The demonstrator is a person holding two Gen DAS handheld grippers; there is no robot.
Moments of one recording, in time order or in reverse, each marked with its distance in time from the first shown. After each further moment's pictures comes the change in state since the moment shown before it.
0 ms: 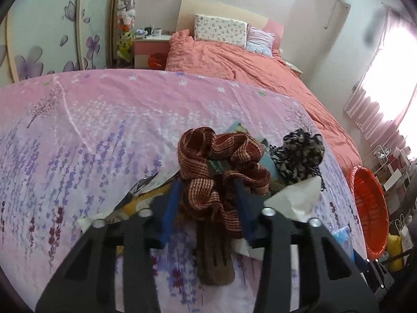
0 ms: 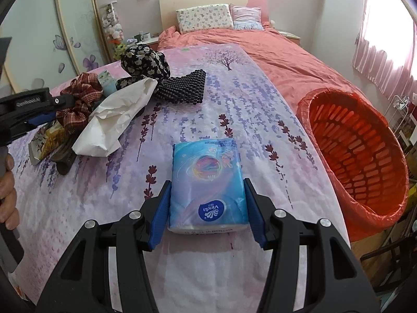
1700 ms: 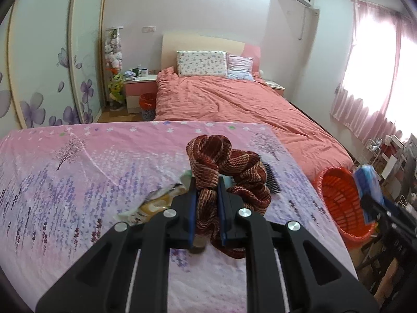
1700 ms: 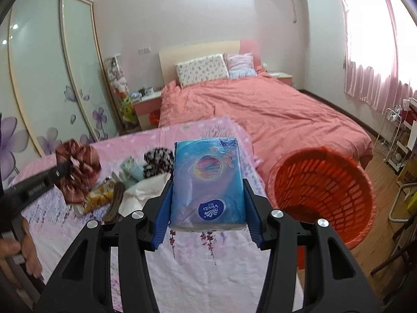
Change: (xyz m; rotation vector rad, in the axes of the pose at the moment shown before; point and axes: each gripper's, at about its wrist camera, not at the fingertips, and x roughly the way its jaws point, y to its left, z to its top) left arm -0.128 -0.052 -0.014 0.152 -0.192 -0.015; right arm -0.119 -0.028 0.038 0.068 -0.309 0.032
